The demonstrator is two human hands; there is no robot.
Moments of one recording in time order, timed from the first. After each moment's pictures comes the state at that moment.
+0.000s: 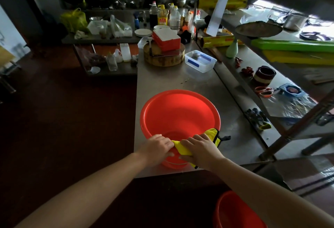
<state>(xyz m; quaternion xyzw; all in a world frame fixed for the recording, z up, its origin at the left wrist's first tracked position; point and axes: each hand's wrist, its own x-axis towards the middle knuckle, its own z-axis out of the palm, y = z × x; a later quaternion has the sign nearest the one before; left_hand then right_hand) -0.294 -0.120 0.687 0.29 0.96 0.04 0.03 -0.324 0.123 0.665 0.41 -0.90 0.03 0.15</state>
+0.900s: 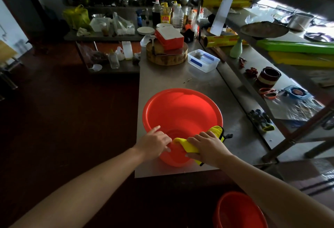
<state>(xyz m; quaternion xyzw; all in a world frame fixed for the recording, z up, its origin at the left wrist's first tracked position) -0.309 -0.151 0.680 0.31 0.95 0.03 -0.02 -0.345 0.134 0.666 0.41 -0.90 0.02 0.15</state>
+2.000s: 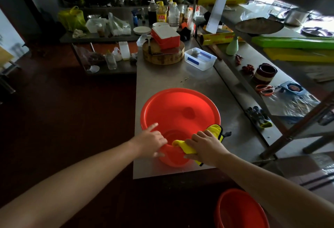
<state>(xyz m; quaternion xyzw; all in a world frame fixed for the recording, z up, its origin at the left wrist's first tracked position) -0.320 -0.148 0.702 0.36 0.92 -0.12 0.04 -0.343 0.137 0.671 0.43 -0.89 -0.03 0.18</state>
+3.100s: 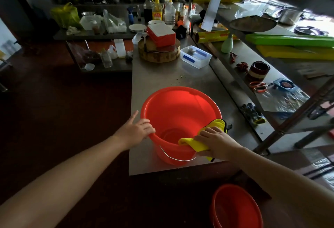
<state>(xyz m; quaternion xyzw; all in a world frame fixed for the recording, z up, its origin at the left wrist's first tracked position) -0.319 -0.177 0.710 0.28 0.95 -0.10 0.03 -0.350 0.196 0.676 0.45 -0.89 -0.01 0.12</state>
